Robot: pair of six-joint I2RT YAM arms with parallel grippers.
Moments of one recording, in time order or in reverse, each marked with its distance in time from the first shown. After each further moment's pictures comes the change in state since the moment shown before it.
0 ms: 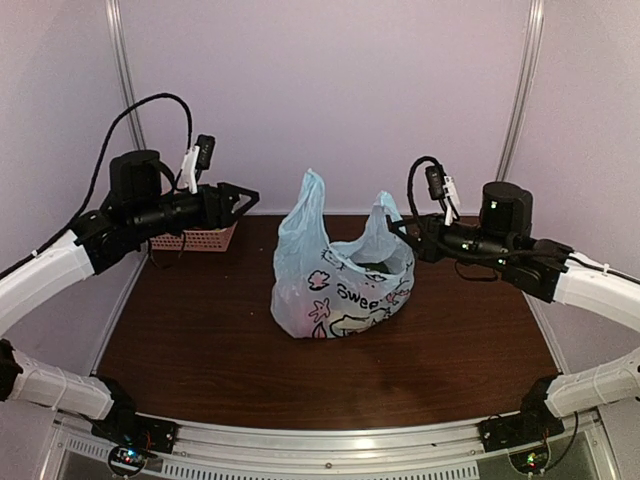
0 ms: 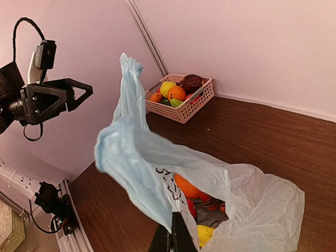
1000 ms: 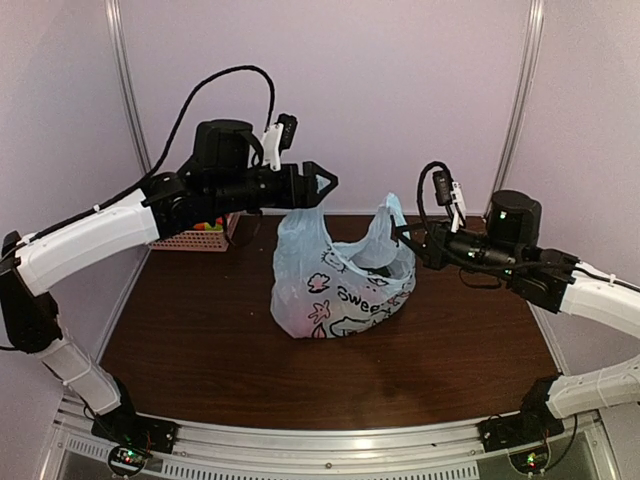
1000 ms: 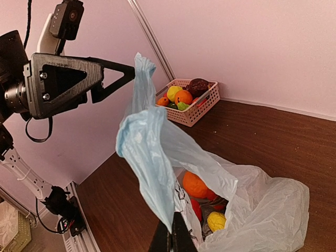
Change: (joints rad) left arm -0.279 0.375 0.439 -0.068 -0.249 -0.081; right arm 0.033 -0.072 -0.056 0.050 0.014 0.033
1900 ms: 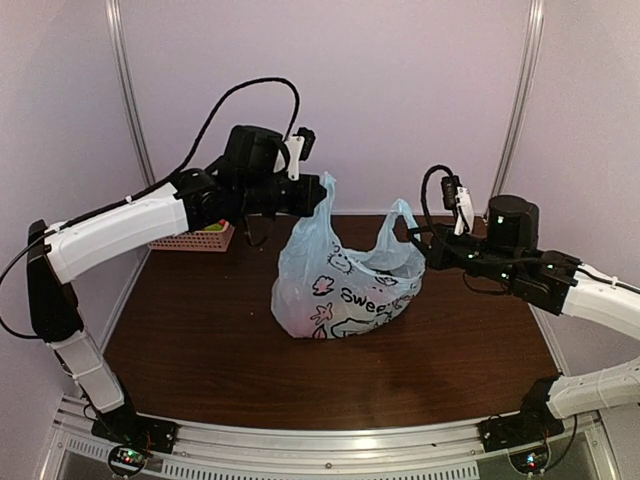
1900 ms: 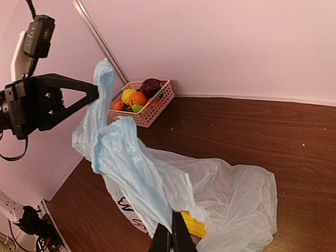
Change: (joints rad) left arm 0.010 0.150 0.120 -0.111 -0.114 0.092; right arm -0.002 -0.021 -0.016 -0.078 0.190 0.033
